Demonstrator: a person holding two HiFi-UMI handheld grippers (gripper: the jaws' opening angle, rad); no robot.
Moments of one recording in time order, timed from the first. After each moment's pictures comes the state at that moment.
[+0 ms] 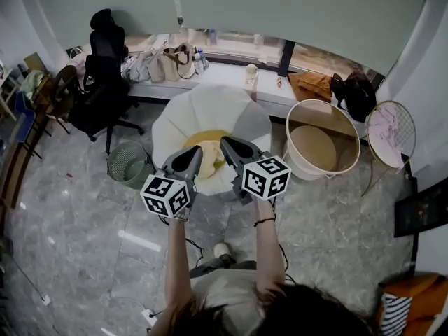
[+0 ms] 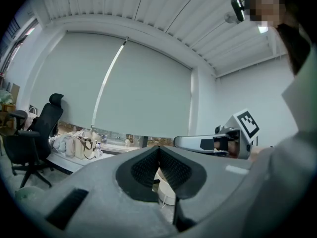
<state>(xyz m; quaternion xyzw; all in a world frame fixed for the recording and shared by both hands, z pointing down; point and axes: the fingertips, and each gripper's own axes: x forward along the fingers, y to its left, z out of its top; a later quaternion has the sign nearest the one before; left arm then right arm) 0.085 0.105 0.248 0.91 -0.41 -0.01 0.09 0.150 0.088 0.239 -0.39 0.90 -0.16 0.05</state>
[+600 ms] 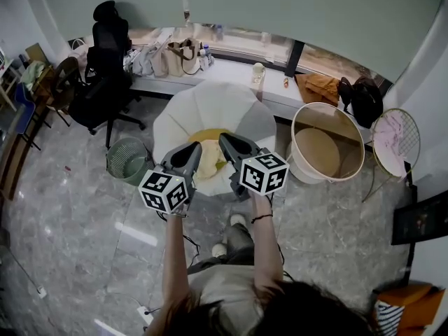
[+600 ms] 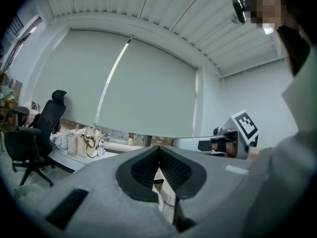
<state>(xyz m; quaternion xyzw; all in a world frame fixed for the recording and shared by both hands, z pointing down) 0.064 0.058 0.260 0.90 -0.42 -0.01 0.10 0.129 0.037 0.256 -0.39 0.90 -0.18 0.04</state>
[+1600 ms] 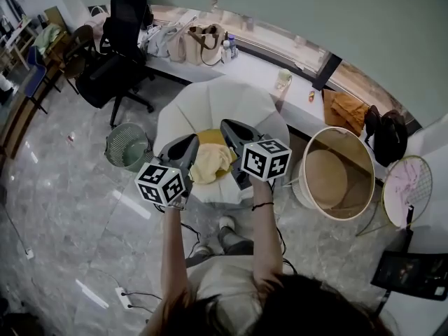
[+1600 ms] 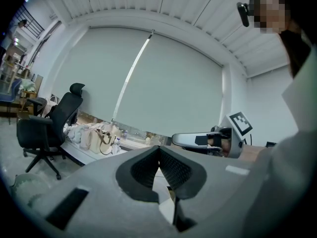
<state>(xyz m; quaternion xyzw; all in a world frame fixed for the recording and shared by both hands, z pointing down) 0.053 -0.099 0.290 0.85 -0.51 -0.02 0.15 0.120 -0.149 0.278 -0.30 0.93 -0.22 0.00</state>
